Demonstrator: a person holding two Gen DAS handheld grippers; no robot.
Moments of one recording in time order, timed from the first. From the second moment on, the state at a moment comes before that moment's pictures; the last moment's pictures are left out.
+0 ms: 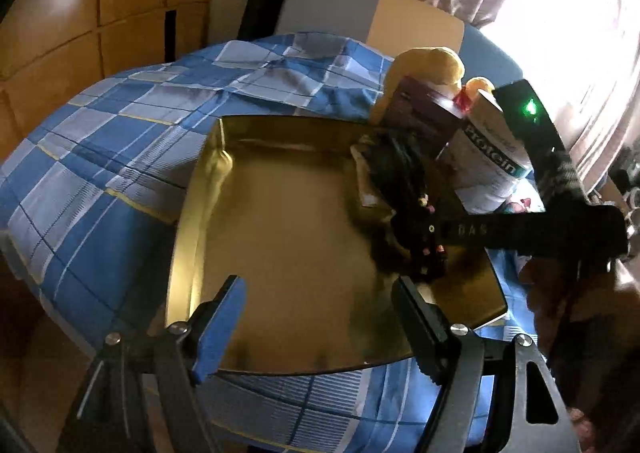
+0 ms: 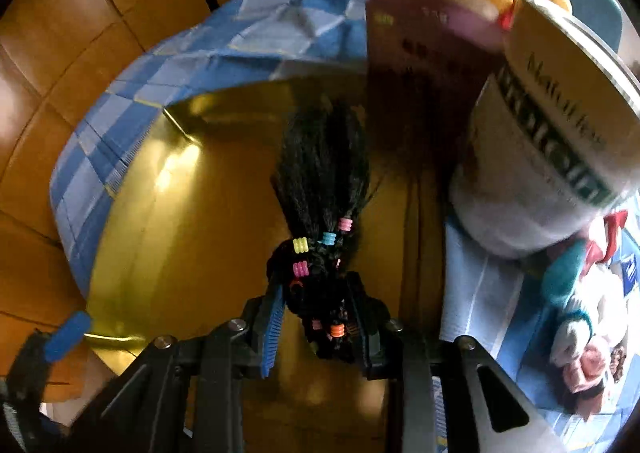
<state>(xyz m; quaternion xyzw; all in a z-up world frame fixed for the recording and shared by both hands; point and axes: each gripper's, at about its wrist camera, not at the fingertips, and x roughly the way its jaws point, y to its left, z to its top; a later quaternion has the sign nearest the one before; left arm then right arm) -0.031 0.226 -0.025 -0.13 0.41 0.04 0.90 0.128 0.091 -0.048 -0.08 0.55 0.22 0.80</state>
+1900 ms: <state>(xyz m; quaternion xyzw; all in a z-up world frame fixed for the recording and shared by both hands) 0.064 -0.011 -0.021 0.00 0.47 -0.15 0.87 0.109 -0.287 -0.007 0.18 0.39 -0.07 0.90</state>
